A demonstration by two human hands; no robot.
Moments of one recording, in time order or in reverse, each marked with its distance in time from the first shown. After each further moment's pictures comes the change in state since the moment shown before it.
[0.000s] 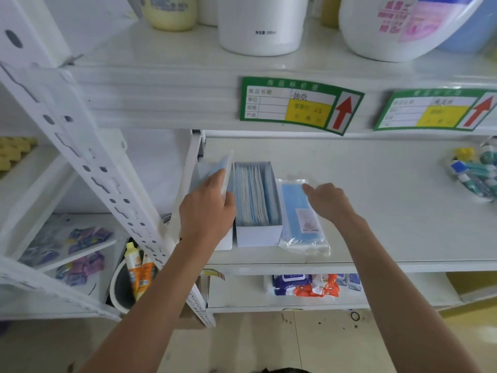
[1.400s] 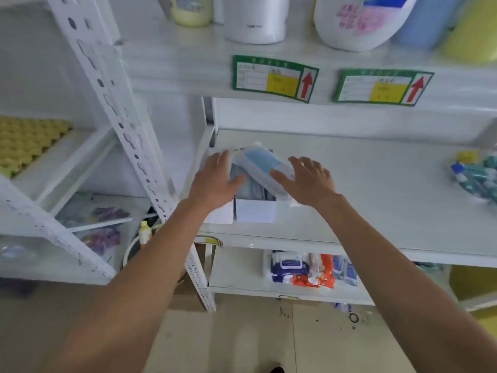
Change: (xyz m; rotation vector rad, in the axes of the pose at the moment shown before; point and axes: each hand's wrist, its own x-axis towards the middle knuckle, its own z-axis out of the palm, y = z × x) left_hand -0.007 0.005 -0.010 -0.078 -0.270 0.022; right_hand -0.050 -0.025 -0.007 -0.287 0.124 -0.437
